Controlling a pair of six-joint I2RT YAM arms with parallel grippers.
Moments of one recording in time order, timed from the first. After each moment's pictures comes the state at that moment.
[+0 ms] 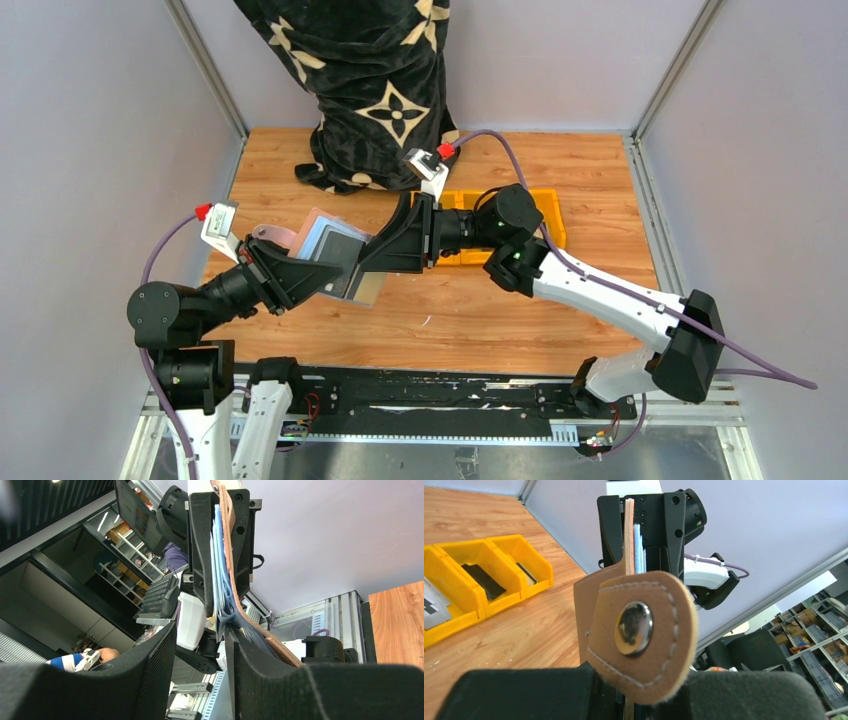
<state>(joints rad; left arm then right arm) 0.07 0.44 1.01 -0.24 1.09 -1.02 0.98 1.36 1.19 0.62 -0.76 1.06</state>
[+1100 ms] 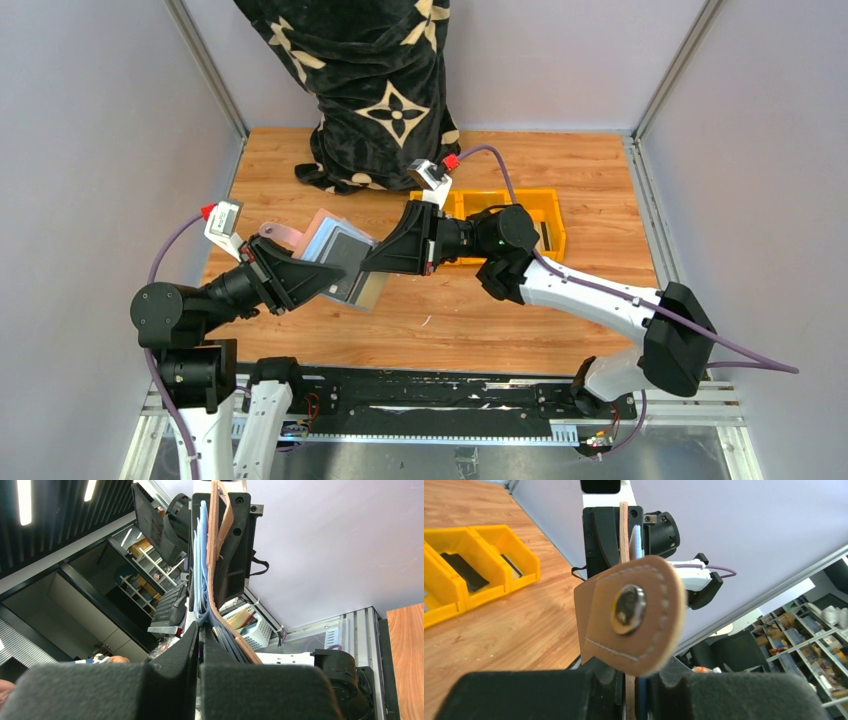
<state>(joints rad) 0.07 0.43 1.00 -0.21 1.09 -1.11 0.98 1.41 1.05 0.95 -0.73 1.19</state>
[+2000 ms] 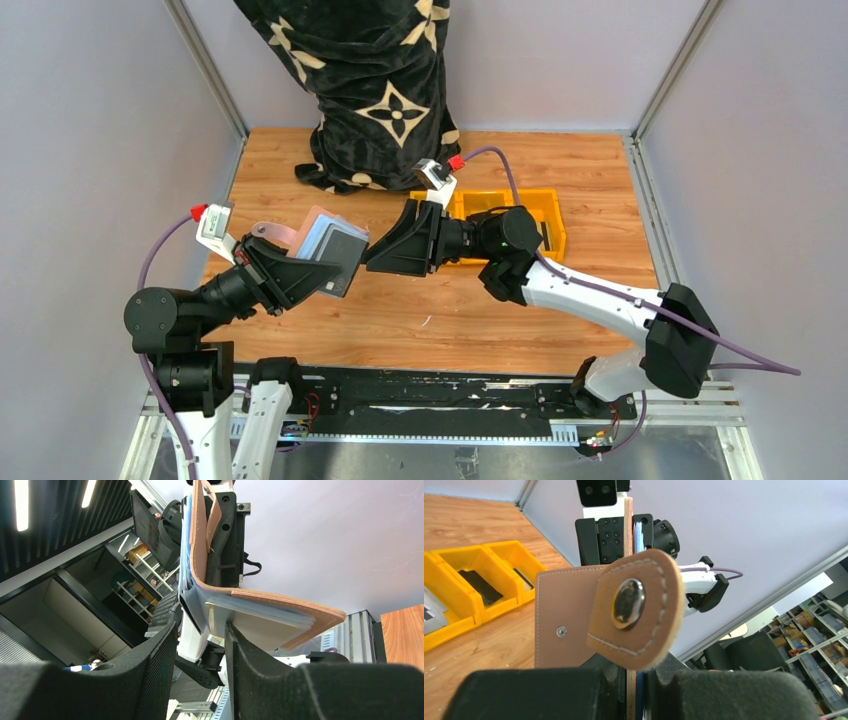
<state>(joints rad) 0.07 0.44 1.02 -0.21 1.08 -1.06 0.97 1.39 1.02 0.98 -0.70 1.19</state>
